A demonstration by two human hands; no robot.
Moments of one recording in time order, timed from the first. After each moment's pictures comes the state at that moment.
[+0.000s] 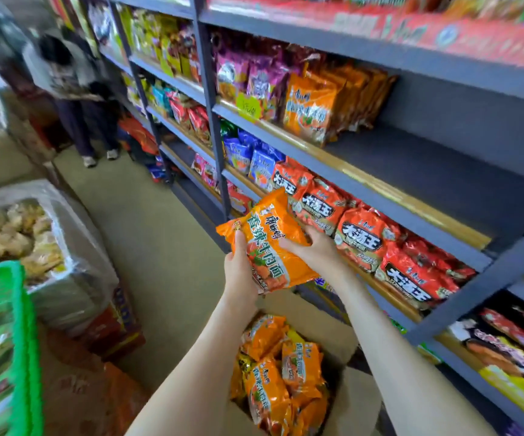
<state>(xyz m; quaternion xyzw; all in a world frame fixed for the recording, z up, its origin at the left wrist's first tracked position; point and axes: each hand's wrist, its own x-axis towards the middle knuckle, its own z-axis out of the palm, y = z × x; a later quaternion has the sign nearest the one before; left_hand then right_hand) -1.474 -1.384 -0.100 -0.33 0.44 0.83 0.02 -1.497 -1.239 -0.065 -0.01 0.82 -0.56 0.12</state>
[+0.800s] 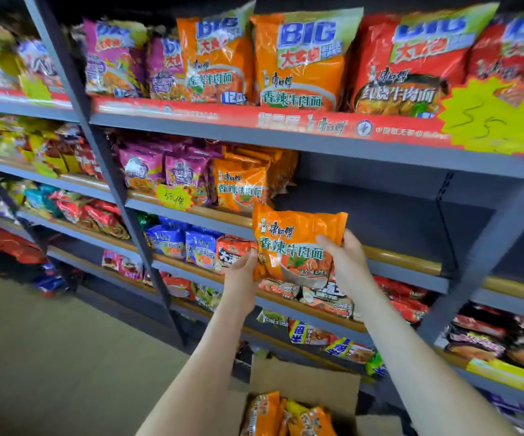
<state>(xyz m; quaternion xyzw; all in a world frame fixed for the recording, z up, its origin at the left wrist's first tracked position) -1.647 -1.380 -0.036 -0.09 0.58 0.79 0.17 -1.581 -1.207 -0.001 0.20 0.63 -0.73 -0.19</state>
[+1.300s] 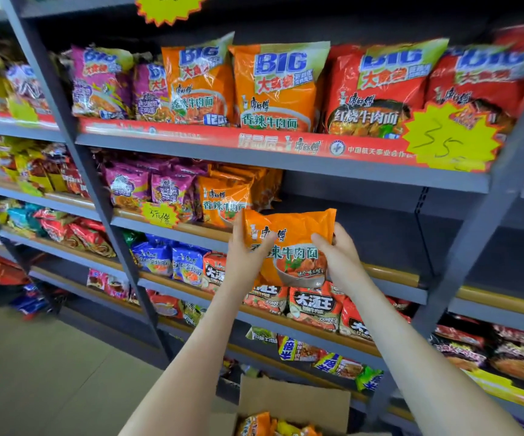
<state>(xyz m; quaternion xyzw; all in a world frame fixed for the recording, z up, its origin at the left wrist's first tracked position) -1.642 -1.350 0.025 0.19 0.74 0.65 0.01 -1.578 -1.184 0.028 0.14 0.67 -0.71 -0.19</state>
